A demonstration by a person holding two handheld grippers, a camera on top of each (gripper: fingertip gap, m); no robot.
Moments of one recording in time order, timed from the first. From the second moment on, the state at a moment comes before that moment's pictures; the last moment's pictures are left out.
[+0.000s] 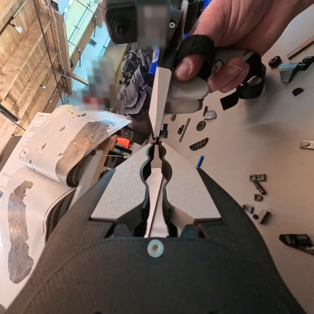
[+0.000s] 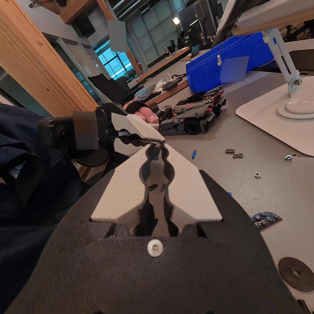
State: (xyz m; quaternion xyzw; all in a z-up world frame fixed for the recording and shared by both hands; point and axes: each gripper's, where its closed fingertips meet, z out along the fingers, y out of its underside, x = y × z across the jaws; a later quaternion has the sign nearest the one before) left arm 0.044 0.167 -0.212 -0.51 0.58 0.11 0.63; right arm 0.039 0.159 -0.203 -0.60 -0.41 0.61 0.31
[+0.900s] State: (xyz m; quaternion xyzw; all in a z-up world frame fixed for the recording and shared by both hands) left arm 0.044 0.165 -0.216 -0.58 0.54 -0.11 0.59; right arm 0.048 0.161 -0.209 -0.59 -0.51 0.47 0.41
